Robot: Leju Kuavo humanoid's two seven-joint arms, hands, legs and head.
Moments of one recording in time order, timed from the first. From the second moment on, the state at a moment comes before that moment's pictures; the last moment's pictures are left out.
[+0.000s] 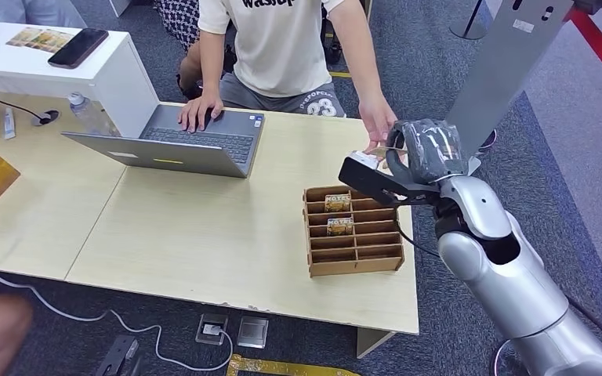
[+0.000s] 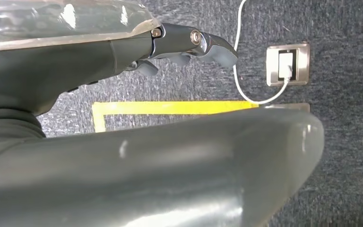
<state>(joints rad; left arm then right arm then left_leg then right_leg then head) -0.10 0.21 -1.00 -0.22 1.21 0.02 -0.35 -0.77 -0.26 0.85 -1.45 0.73 0.05 0.44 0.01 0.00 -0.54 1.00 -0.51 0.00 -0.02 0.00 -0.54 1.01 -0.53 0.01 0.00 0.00</state>
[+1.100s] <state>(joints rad) -0.11 0.21 -1.00 -0.22 1.21 0.02 -0.38 -0.63 -0.24 0.76 -1.42 0.21 -0.20 0.08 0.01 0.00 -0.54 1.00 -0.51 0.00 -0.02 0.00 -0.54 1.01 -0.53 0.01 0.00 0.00</state>
